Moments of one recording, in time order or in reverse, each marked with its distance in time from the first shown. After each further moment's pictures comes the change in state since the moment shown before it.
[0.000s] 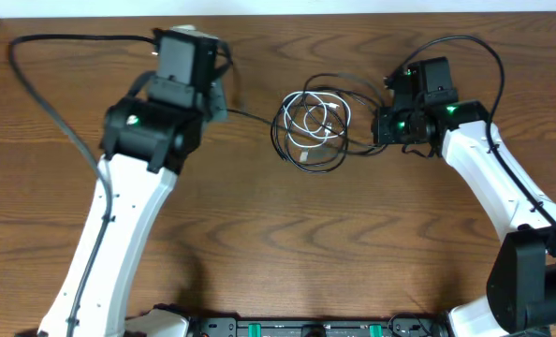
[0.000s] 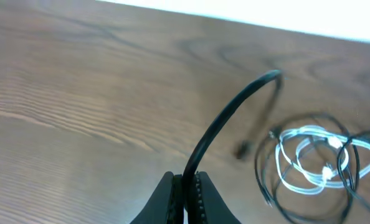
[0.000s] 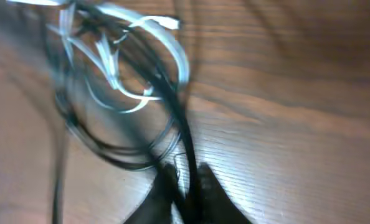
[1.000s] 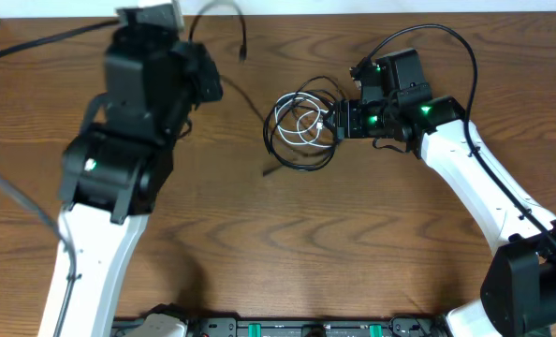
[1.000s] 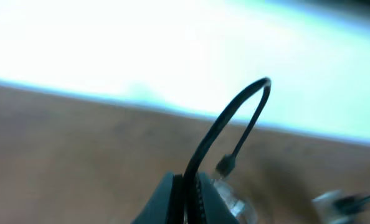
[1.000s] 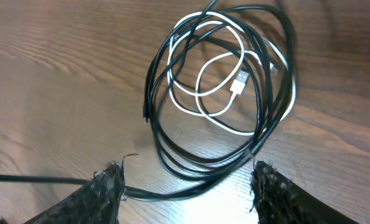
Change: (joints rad) left arm 0.010 -0.135 0.014 0.284 0.206 0.018; right arm 0.126 0.000 0.076 0.039 -0.089 0.137
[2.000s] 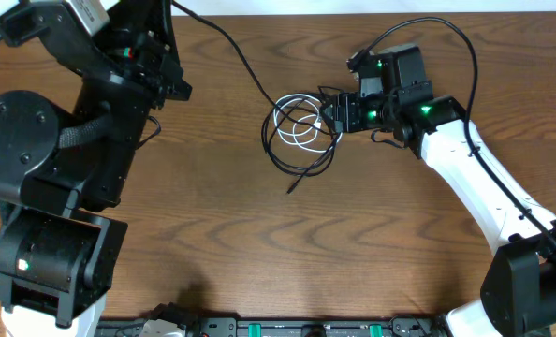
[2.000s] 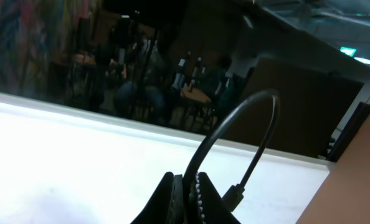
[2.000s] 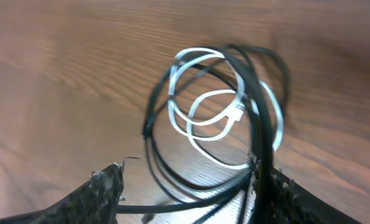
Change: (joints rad) left arm 0.000 -0.181 0.043 0.320 0.145 -0.034; right arm 0.000 0.000 0.000 0.079 0.025 -0.020
